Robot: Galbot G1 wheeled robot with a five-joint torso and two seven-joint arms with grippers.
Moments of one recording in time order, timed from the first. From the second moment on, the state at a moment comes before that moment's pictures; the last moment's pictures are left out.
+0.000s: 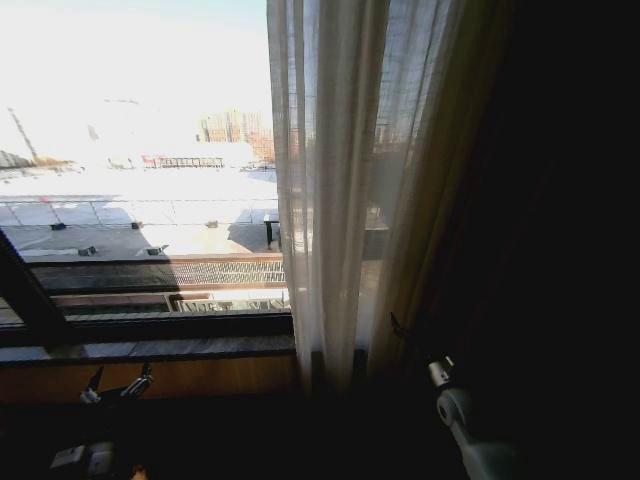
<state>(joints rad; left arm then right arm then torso) 1.59 -1.27 -0.95 -1.80 -0.41 -0.33 0.02 -1.22 1.15 0.56 1.74 0.34 0.10 -0.03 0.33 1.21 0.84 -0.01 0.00</state>
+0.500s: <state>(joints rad) 1.59 -1.27 -0.95 -1.80 -0.41 -0.33 0.02 -1.25 1.14 0.57 1.77 0.34 0.11 -0.05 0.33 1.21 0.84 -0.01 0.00</state>
